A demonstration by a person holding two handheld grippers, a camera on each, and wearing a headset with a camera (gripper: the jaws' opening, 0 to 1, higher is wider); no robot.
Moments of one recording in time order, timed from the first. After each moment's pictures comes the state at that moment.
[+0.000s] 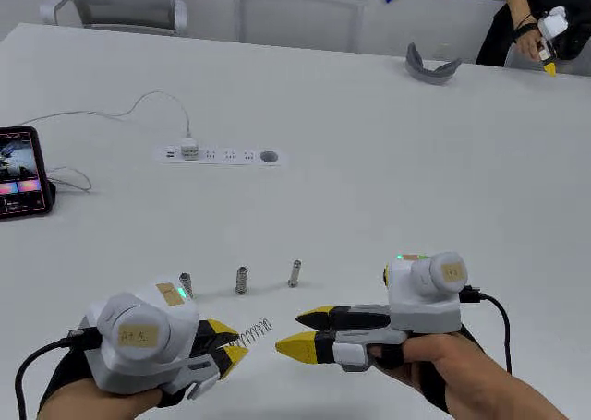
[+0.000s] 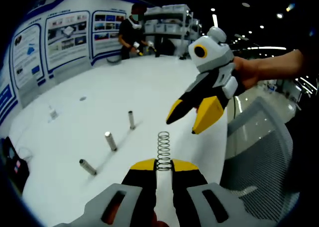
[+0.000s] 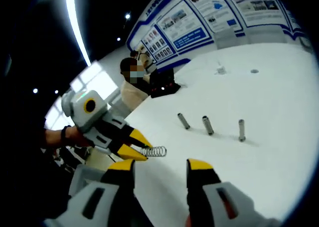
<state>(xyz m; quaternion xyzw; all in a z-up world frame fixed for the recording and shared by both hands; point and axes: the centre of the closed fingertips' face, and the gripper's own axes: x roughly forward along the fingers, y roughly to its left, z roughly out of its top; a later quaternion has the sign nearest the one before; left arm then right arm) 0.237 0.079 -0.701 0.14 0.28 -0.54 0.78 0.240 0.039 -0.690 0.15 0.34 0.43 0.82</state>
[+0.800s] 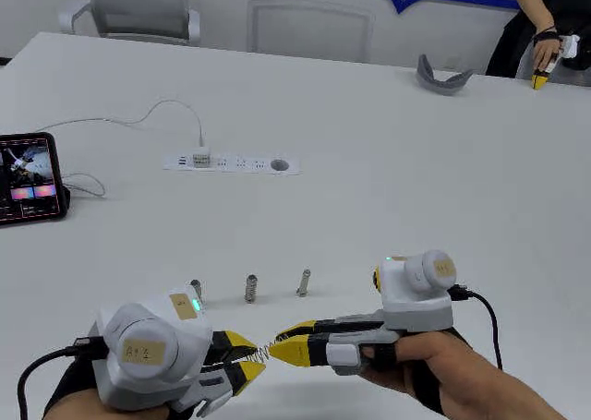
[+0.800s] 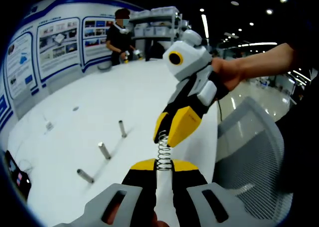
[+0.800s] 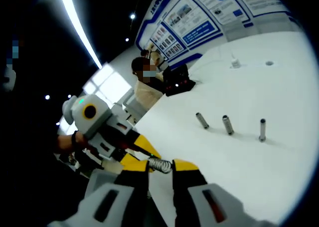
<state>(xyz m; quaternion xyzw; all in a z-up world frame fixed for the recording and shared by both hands) 0.222 0.068 -0.683 0.15 0.25 -0.57 0.76 0.232 0.059 -0.674 0.19 0.34 0.48 0.78</state>
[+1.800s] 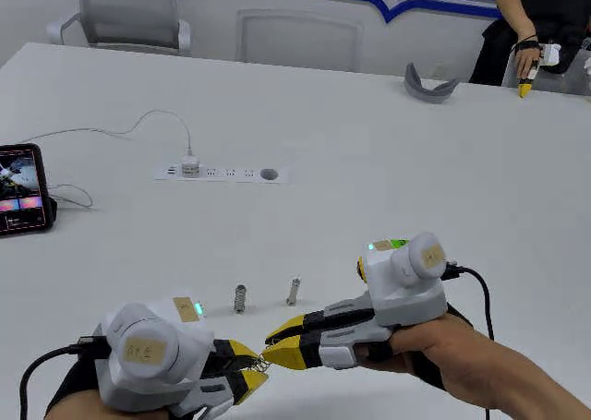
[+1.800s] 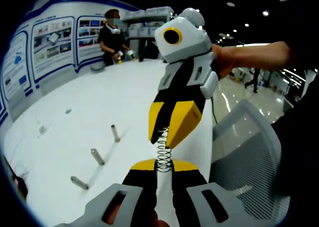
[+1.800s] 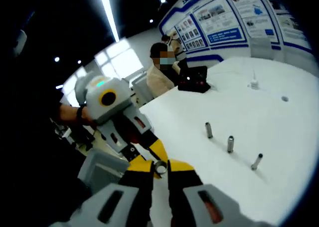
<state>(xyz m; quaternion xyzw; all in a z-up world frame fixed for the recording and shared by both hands) 0.219 0.055 -0.680 0.14 0.26 -0.60 0.75 0.225 0.066 -0.652 0.02 0.32 0.55 0.77</state>
